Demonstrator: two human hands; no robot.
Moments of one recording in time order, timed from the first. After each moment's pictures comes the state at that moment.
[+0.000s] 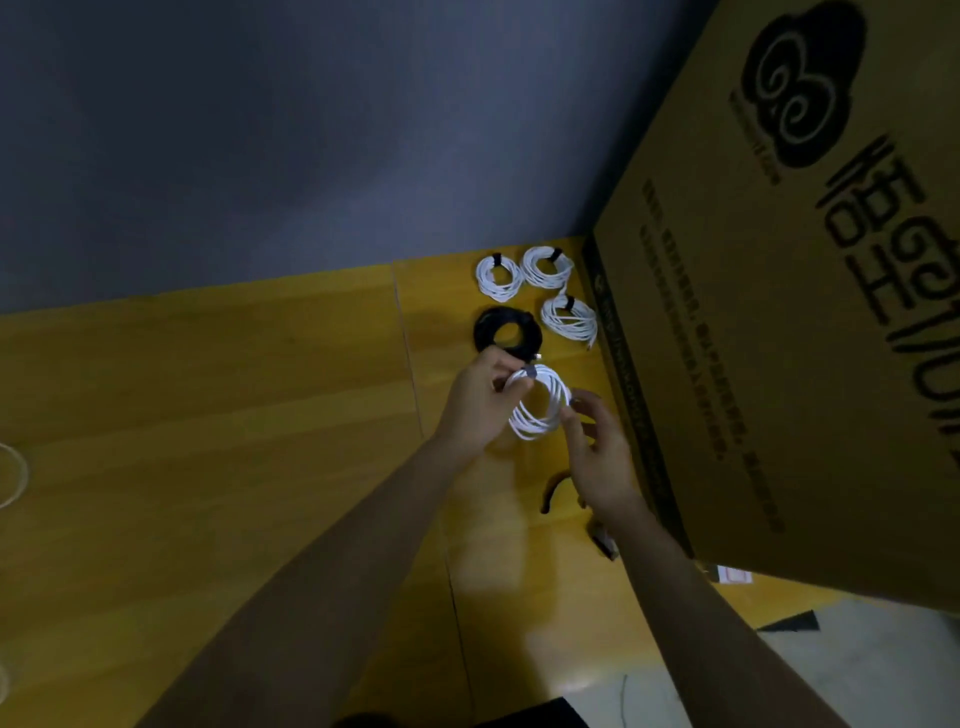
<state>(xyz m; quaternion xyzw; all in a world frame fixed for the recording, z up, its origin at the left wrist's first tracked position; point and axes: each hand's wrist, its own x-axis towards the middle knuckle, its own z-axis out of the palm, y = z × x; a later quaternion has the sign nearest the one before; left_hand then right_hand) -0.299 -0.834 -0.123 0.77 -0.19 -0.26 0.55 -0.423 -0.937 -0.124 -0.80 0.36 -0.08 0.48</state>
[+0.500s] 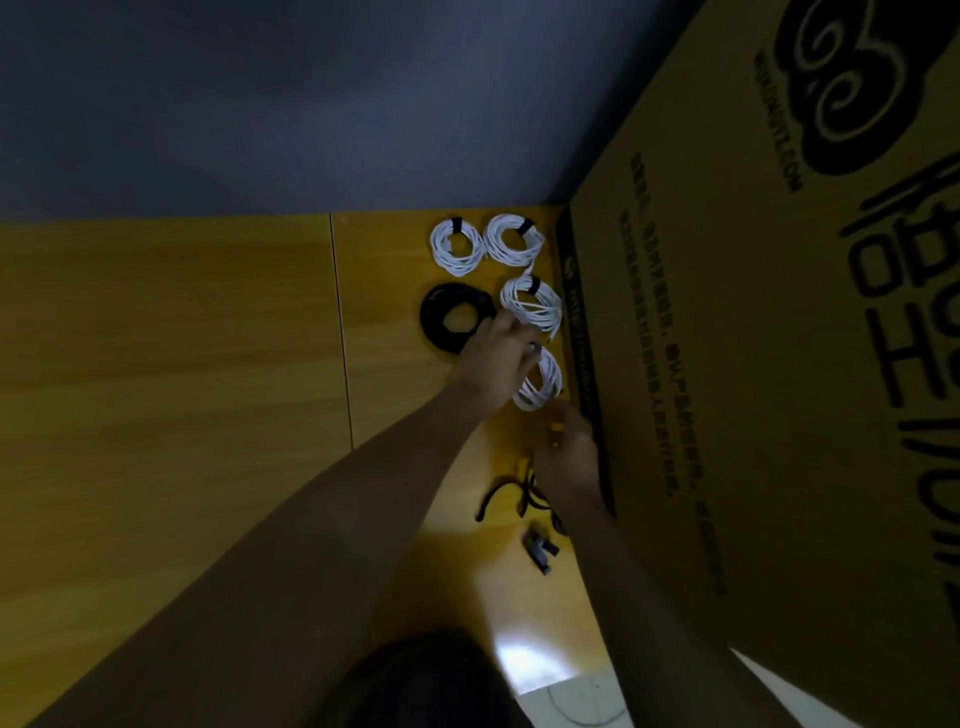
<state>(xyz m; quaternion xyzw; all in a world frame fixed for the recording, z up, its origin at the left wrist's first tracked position) -0.277 -0.941 -0.178 0.86 -0.36 -0.21 0.29 -0.423 -0.991 -0.167 -0.78 0.42 0.01 0.46</state>
